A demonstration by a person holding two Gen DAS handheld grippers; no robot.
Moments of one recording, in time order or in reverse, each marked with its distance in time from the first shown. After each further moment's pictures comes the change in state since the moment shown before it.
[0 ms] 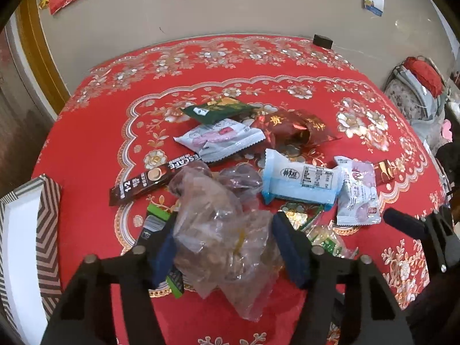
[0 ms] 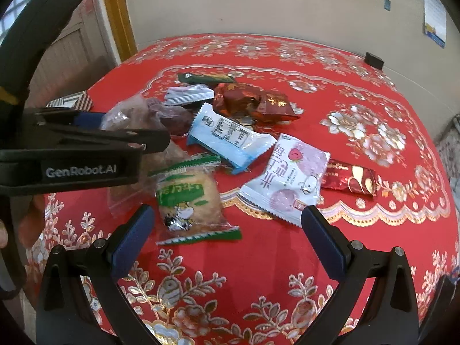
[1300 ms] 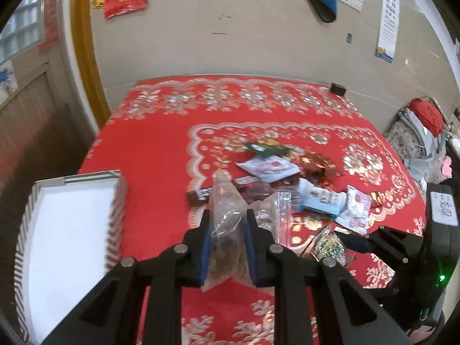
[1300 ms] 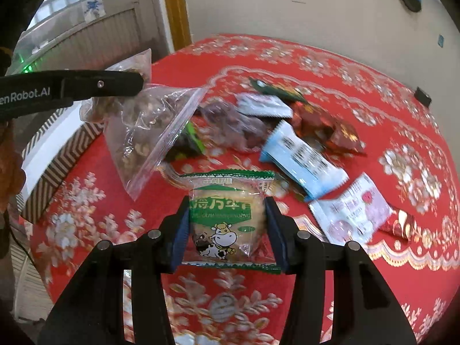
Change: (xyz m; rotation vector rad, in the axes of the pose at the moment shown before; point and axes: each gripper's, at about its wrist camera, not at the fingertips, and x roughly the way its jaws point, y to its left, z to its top) left arm -0.086 0.069 -0.018 -0.123 -0.161 0.040; right arm -0.004 0.052 0.017 -0.192 -0.003 0.177
